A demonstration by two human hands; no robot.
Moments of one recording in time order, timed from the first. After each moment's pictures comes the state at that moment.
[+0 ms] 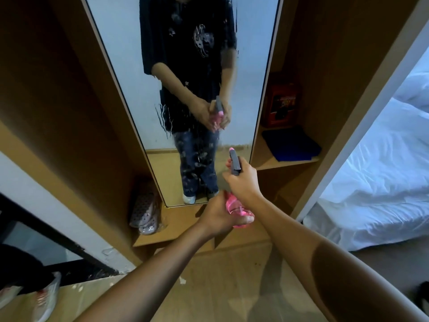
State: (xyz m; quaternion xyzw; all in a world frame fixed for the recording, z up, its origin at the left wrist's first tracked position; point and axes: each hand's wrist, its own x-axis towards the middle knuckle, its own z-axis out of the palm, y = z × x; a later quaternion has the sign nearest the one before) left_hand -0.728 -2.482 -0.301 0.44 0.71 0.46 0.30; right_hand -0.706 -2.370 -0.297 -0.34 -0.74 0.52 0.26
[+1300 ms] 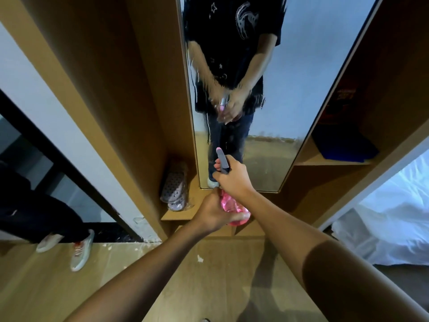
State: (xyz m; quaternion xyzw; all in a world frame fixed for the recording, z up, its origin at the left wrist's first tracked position) left_hand -0.791 -2.570 -0.340 0.31 0.76 0.48 0.30; right_hand -0.788 -2.464 -0.319 -0.27 -0.79 0.53 0.12
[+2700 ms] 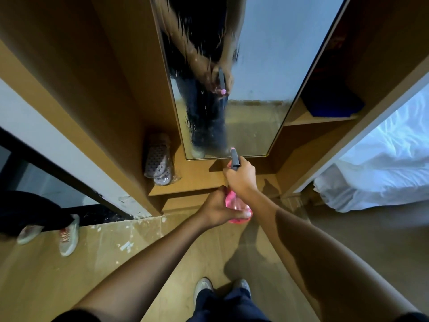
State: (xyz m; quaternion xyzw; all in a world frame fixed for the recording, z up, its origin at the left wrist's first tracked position) left_hand -0.770 -2.574 -0.405 0.33 0.71 0.45 0.44; right_hand -0.744 -2.461 -0.400 -0.44 -0.70 0.54 0.14
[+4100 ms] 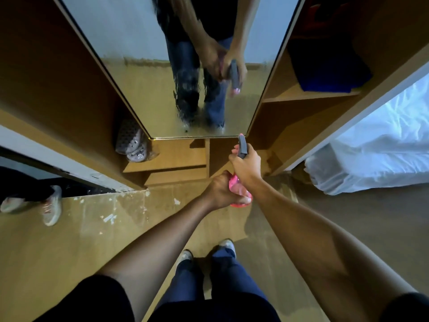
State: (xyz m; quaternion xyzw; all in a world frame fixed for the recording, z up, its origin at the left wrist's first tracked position) left_hand -0.729 -2.442 -0.483 0.31 0.76 0.34 0.46; right_hand -0.696 -2.340 -0.480 -0.47 -0.65 0.58 0.14
